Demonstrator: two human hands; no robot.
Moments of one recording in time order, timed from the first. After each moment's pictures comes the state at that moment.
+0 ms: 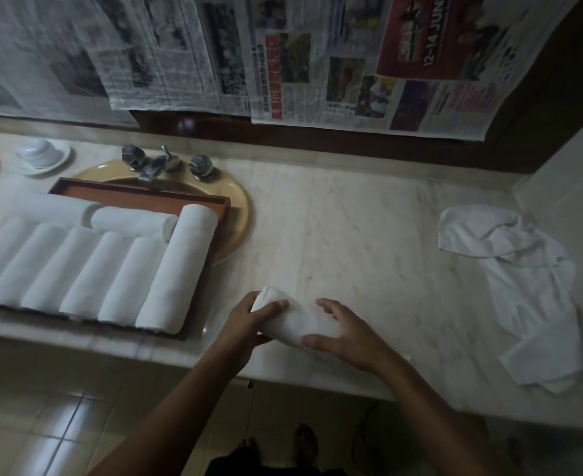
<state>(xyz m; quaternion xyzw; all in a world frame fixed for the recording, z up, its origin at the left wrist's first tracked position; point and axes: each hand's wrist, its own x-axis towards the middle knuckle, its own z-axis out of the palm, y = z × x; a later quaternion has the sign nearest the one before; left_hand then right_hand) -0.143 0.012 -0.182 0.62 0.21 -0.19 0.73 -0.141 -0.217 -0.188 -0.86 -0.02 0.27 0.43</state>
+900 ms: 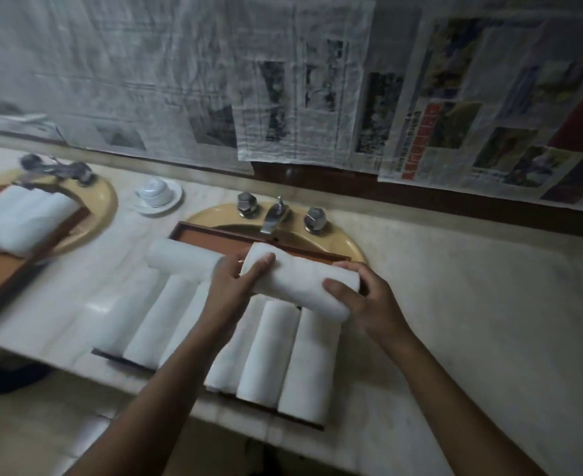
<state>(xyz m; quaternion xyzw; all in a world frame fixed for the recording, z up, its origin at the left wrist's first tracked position) -0.022 0.289 -0.081 0.70 0.16 0.05 0.69 0.003 0.052 -0.100 -0.76 -0.01 0.11 0.64</state>
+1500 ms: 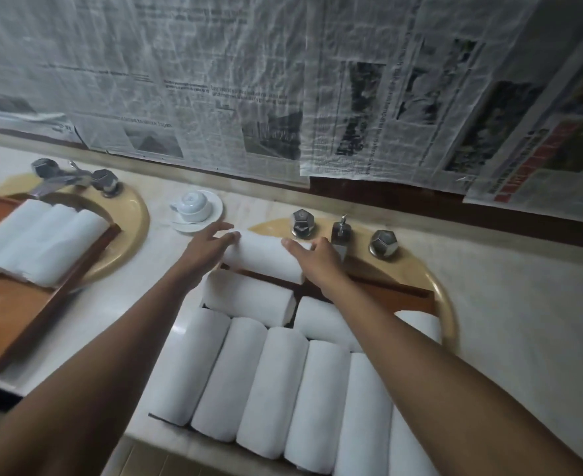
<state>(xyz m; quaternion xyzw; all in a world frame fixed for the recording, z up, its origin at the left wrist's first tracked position) 0.144 0.555 -0.128 0.80 0.21 -0.06 0.56 0.169 0.319 -0.135 -0.85 0.11 0.18 0.49</state>
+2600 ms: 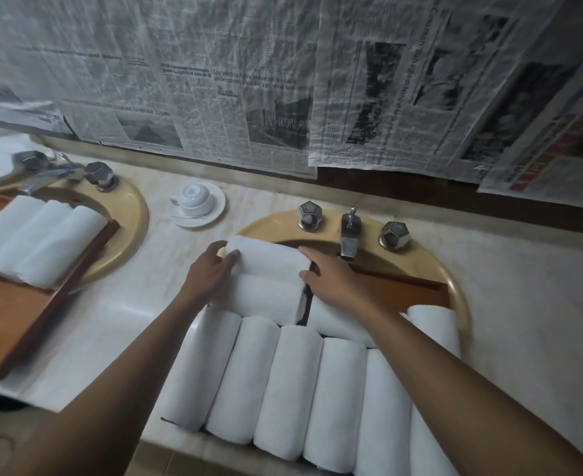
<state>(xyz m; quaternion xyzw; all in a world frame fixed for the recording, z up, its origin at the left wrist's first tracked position) 0.120 0.567 -0.173 0.87 0.21 -0.08 0.44 0.151 0.305 -0.163 -0.92 -0.10 0.21 0.33</state>
